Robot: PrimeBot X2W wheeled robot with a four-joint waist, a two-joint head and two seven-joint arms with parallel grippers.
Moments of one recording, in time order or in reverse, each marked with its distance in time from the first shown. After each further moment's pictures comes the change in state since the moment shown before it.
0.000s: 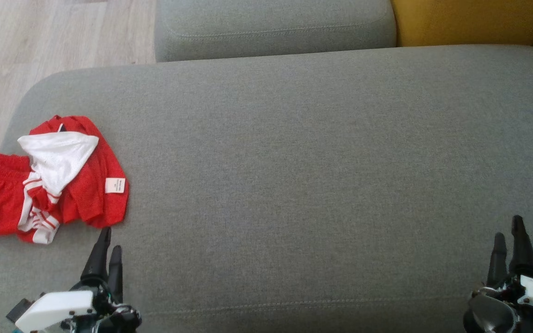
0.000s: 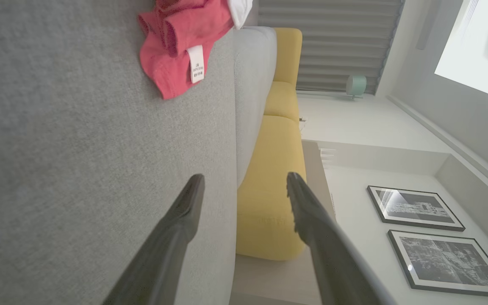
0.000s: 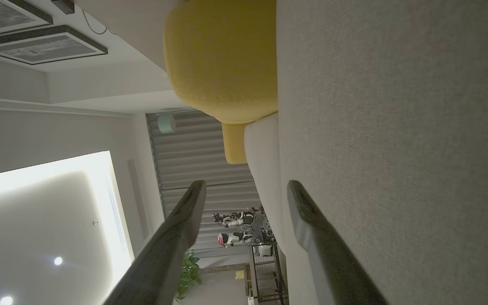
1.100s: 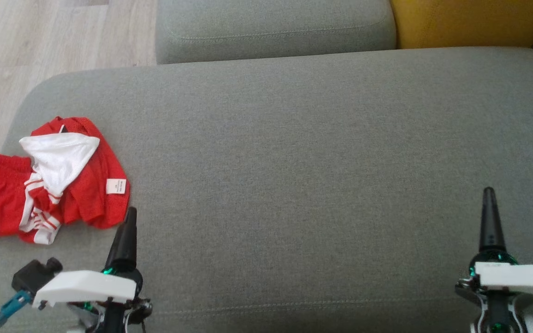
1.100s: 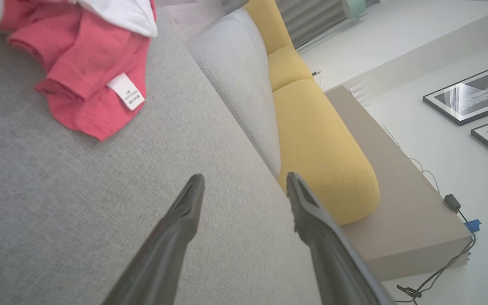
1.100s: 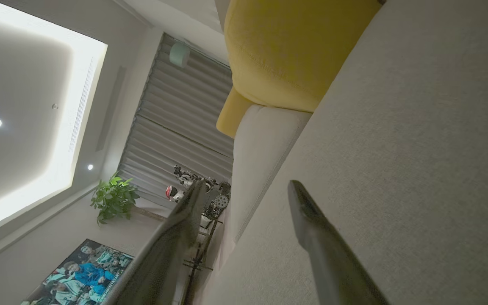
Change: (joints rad) left arm 0.005 0.002 -0.087 -0.136 0.539 0.050 -0.098; right arm 0.004 -0.001 0.093 -0.124 -0.556 0.000 -0.096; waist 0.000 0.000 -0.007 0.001
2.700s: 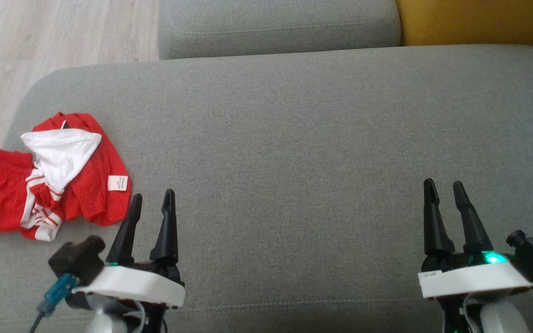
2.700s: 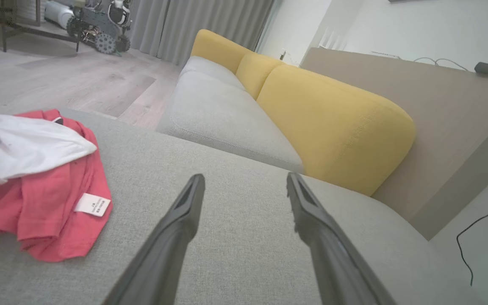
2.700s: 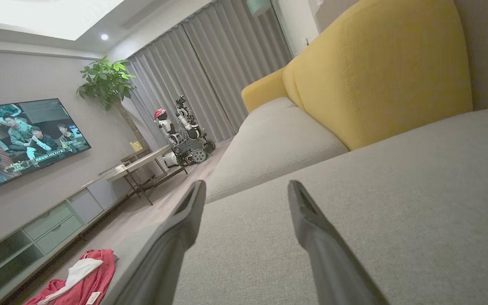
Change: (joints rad) left arm 0.019 0.007 -0.132 -0.171 0.637 0.053 -0.138; right arm 0.017 -0.012 0.155 -0.090 -0.662 0.000 -0.133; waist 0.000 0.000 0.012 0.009
